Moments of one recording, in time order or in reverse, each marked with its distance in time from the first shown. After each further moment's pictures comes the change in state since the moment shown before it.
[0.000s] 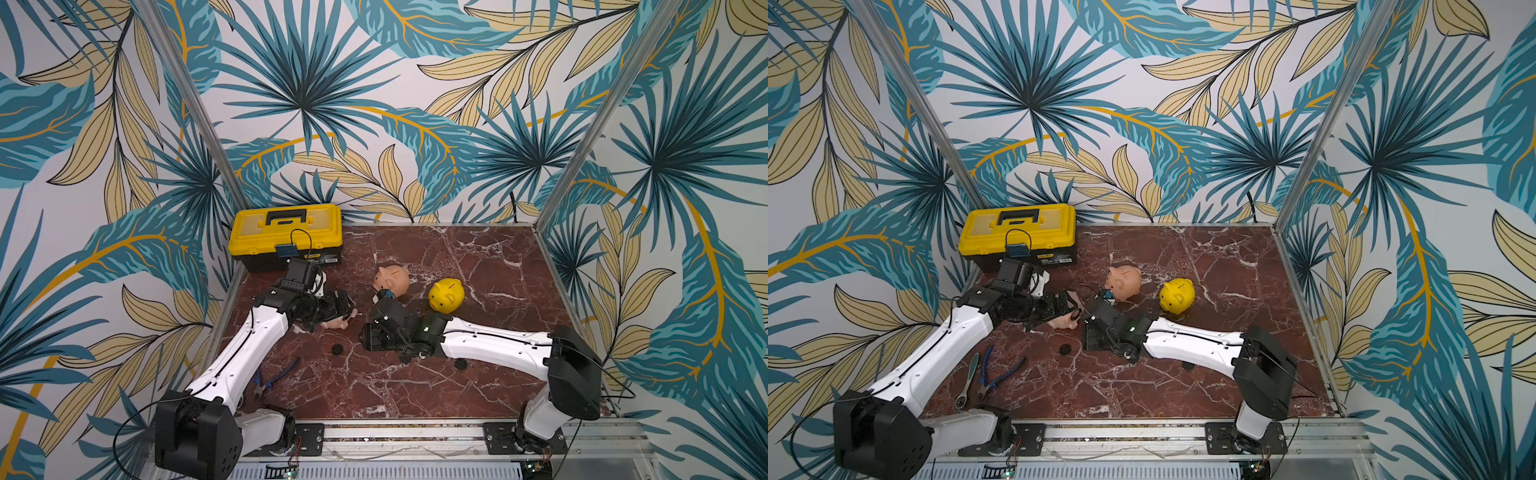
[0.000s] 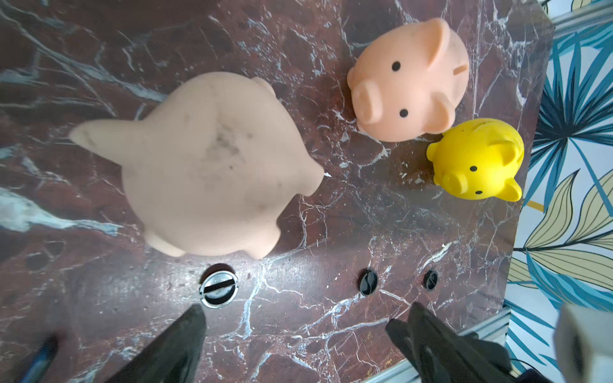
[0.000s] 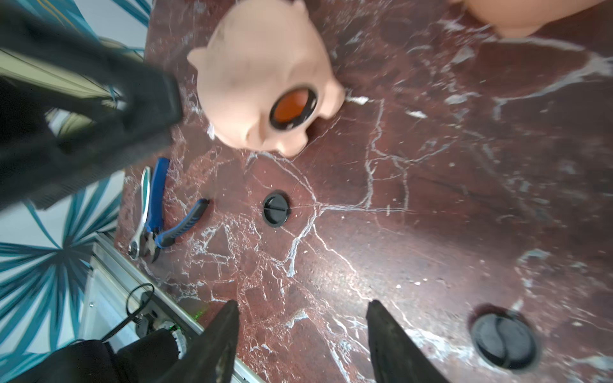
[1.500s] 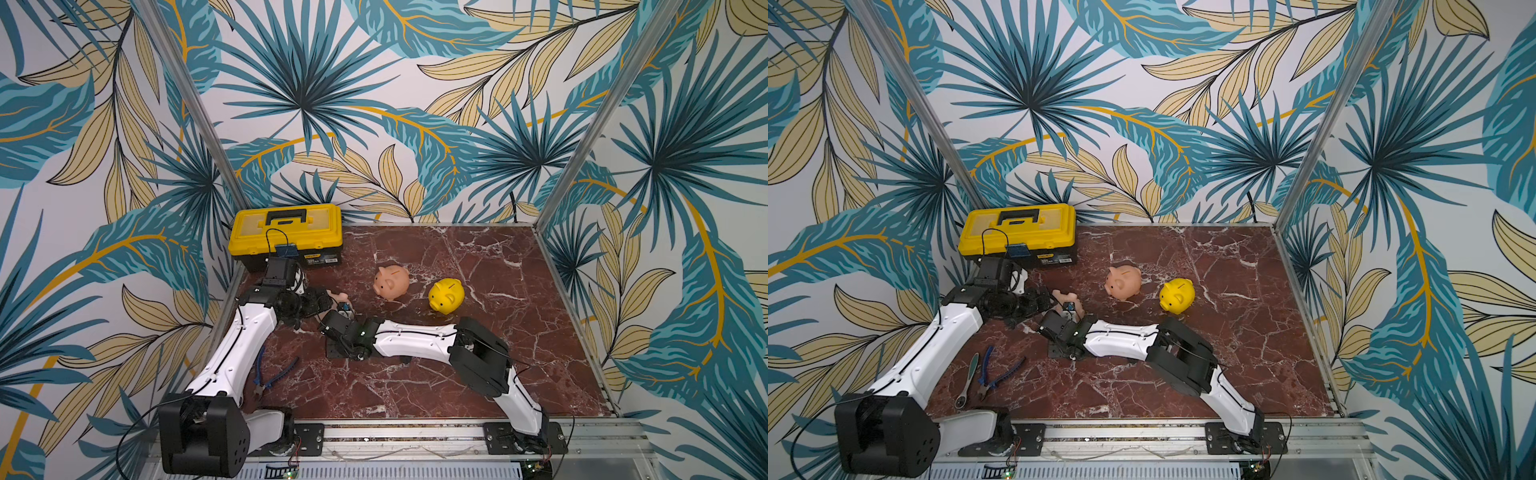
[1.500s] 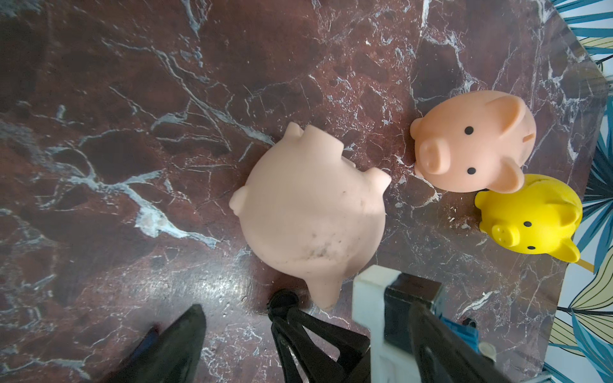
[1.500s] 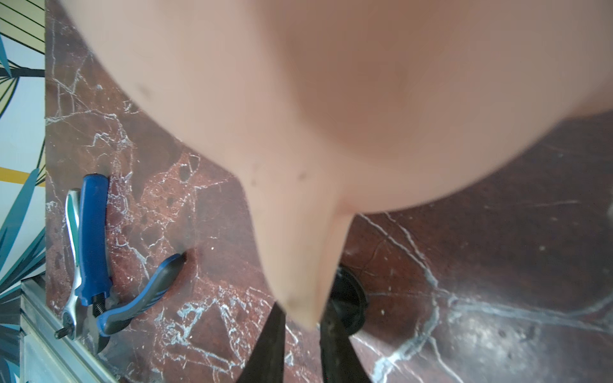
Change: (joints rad) left arm 0.173 0.013 0.002 -0.026 -0.055 0.077; right arm 0.069 0.514 0.436 -0.040 0.022 0.099
